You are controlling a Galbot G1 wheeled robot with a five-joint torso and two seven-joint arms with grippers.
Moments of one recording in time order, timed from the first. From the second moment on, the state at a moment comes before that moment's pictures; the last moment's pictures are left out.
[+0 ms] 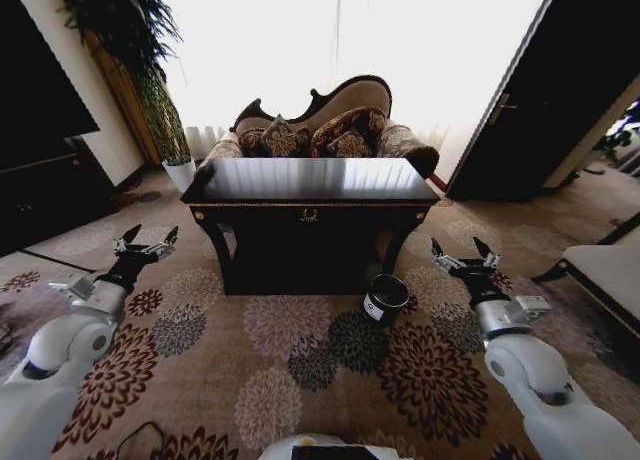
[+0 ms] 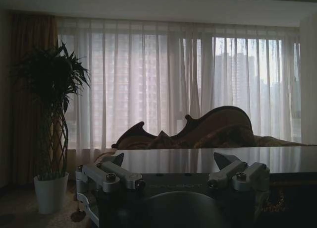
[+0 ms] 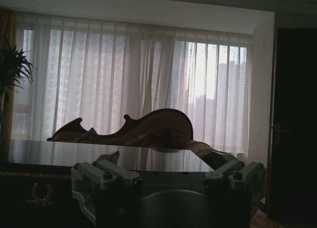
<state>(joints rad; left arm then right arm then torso) 1.42 -0.77 -0.89 -2.01 -0.87 0.03 0.01 -1.50 0.91 0.78 2.17 0.61 -0.02 0.21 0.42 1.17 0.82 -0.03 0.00</state>
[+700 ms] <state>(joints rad) 1.42 -0.77 -0.89 -2.01 -0.87 0.03 0.01 -1.50 0.91 0.78 2.17 0.61 -0.02 0.21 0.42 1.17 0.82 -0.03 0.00</state>
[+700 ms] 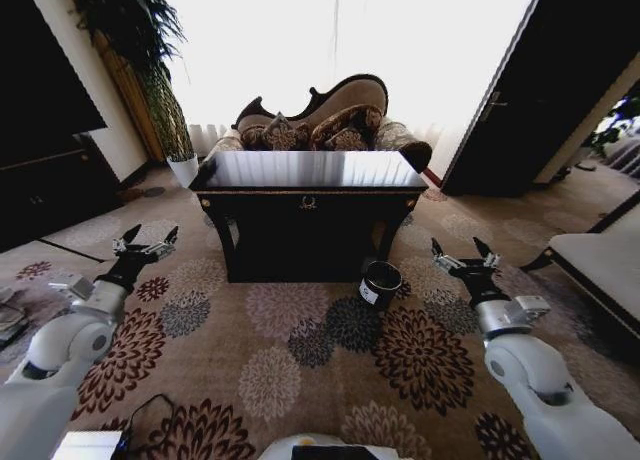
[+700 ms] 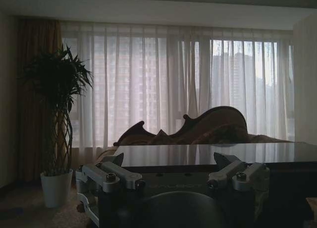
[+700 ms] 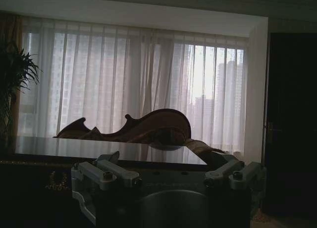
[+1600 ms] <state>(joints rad) 1.42 -0.77 -0.89 -2.01 -0.87 0.03 0.01 -1.50 0.91 0.78 2.17 0.61 -0.02 0.21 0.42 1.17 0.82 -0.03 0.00</state>
